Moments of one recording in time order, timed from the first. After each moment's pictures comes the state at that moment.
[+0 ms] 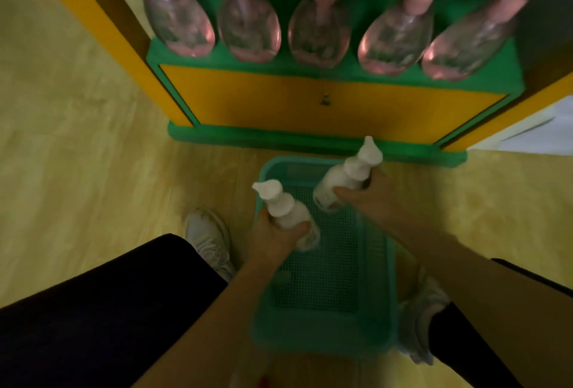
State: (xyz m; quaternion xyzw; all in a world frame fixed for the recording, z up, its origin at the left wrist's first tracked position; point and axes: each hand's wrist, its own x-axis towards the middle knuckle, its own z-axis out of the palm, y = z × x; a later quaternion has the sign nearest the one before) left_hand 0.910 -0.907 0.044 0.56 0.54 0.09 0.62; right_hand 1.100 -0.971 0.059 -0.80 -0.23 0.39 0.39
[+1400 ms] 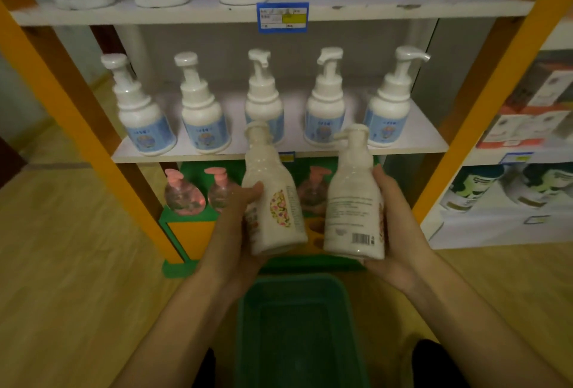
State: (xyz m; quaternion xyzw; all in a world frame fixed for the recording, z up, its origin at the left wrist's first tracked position) left_hand 0.958 -0.885 0.349 0.38 0.21 0.22 0.87; right_hand 1.109 -1.016 0.346 -0.39 -0.11 0.54 0.74
